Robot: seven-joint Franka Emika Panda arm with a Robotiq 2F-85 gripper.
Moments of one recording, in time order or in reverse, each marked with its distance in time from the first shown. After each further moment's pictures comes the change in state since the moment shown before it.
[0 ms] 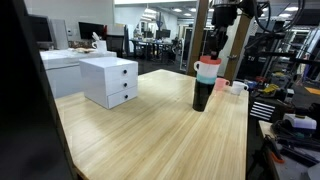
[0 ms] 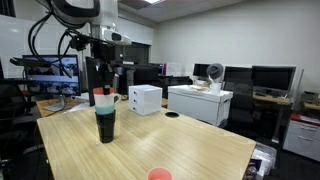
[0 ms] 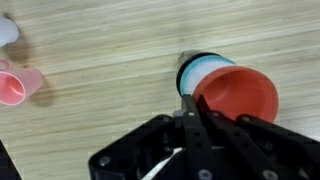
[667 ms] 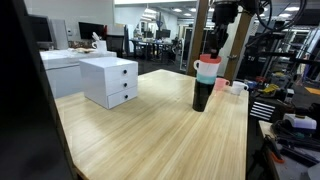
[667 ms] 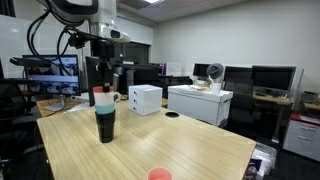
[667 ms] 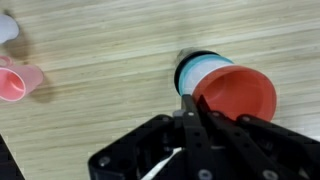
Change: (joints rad) arm 0.001 -0.018 0.007 0.001 0.001 -0.005 0.000
